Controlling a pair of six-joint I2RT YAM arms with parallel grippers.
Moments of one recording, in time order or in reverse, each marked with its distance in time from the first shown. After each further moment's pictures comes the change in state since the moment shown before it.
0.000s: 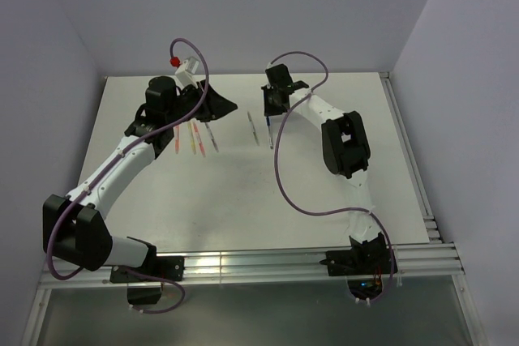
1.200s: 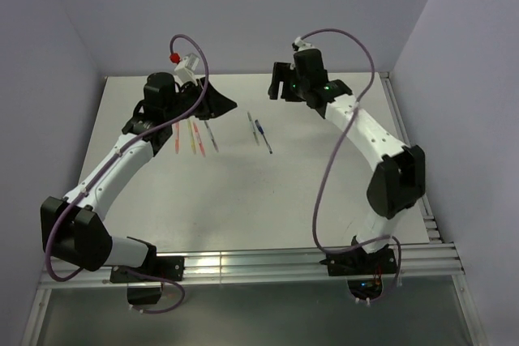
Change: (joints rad) left arm 0.000 0.000 0.045 -0.056 0.014 0.020; right arm 0.000 -0.525 -0.320 0.060 0.044 0.053
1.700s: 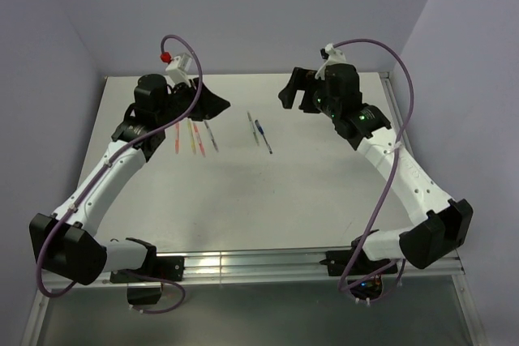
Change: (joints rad) left arm 0.002 -0.087 0.006 -0.082 -0.071 0.078; right arm 0.000 -0.470 -0.283 0.058 -0.027 0.079
